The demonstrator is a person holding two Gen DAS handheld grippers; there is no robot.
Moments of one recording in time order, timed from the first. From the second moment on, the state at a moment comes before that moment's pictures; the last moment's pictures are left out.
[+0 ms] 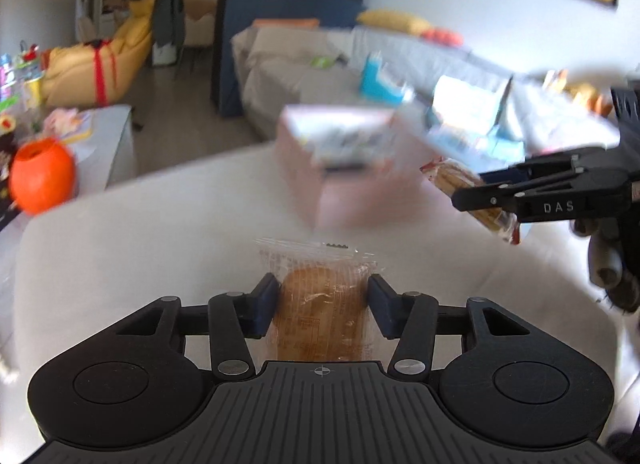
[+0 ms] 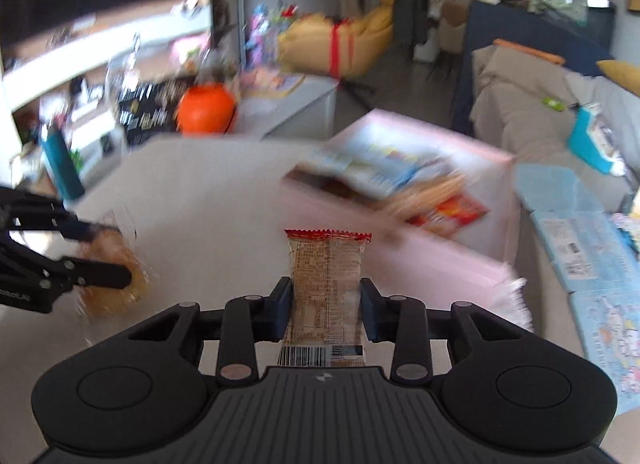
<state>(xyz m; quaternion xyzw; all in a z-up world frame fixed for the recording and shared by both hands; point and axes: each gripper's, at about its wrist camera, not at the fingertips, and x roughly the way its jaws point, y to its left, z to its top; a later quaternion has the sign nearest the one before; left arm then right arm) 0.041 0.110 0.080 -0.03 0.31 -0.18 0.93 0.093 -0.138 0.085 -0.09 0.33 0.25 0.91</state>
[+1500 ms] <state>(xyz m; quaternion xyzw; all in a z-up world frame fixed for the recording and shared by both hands) 0.021 0.001 -0.004 0.01 0.32 0.00 0.95 0.052 -0.168 0.003 -0.04 0.37 0.10 0.92</state>
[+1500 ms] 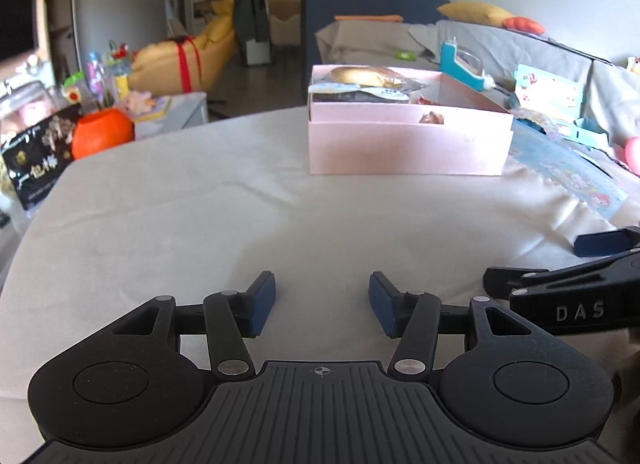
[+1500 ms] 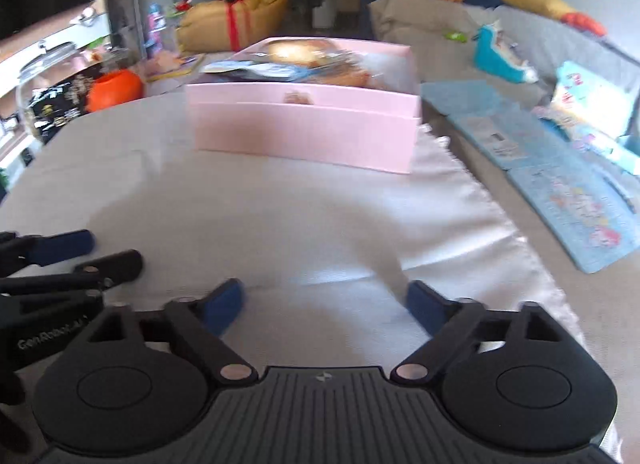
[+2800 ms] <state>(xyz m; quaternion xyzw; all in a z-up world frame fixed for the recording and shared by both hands) 0.026 0.000 -0.004 0.00 0.32 0.02 0.95 0.059 -0.179 -0.003 -0.03 0.34 0.09 0.94</state>
